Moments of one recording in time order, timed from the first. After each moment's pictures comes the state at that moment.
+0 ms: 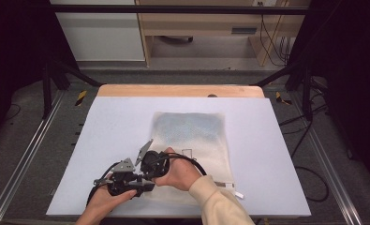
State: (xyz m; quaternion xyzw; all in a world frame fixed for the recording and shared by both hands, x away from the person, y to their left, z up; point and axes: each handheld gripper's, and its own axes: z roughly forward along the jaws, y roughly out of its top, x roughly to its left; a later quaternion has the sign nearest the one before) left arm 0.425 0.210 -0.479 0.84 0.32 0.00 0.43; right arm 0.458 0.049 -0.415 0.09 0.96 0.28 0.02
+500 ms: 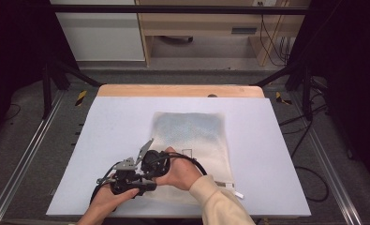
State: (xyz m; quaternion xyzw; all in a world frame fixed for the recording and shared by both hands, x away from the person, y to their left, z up) left arm 0.430 0.204 -0.483 0.84 0.32 -0.02 0.44; right arm 0.459 0.048 -0.413 0.09 0.96 0.28 0.02
